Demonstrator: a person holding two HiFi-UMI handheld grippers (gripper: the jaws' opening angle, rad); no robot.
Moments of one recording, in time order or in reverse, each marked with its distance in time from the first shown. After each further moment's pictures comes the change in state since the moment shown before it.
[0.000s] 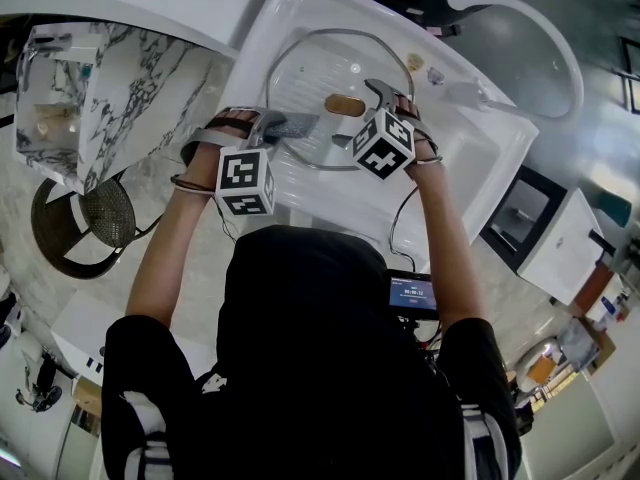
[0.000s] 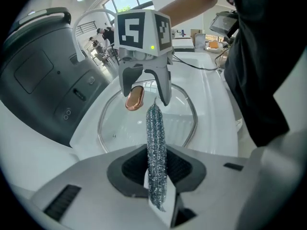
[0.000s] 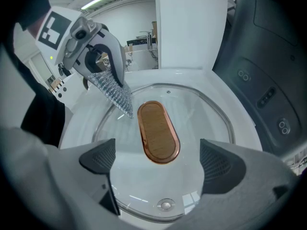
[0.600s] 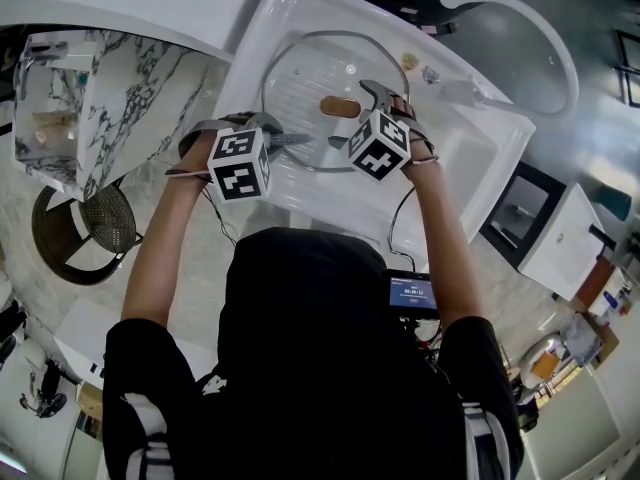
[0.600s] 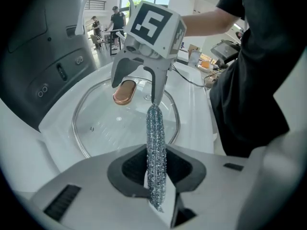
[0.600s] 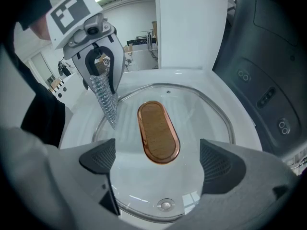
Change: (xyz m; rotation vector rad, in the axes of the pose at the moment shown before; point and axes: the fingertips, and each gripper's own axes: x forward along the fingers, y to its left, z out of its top) left arm -0.003 -0.022 0.006 -0.152 -0.024 -0.333; right arm -0.001 0.000 -0.001 -0.001 0.000 -0.001
